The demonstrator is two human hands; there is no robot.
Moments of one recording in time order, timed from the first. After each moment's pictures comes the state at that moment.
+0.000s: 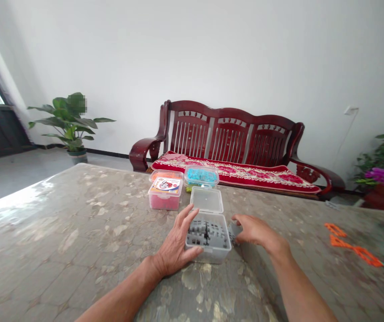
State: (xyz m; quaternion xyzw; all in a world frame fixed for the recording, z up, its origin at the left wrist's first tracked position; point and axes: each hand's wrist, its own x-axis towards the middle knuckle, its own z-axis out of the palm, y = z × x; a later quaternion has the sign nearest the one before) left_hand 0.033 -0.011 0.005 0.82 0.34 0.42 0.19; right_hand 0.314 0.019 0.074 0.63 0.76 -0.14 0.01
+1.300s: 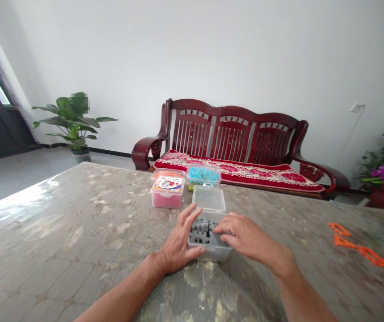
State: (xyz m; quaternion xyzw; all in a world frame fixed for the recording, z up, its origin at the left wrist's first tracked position) left_hand 0.032 -0.011 0.004 0.82 0.34 0.41 0.19; right_hand 0.260 -0.022 0.117 0.39 0.90 -0.14 -0.12
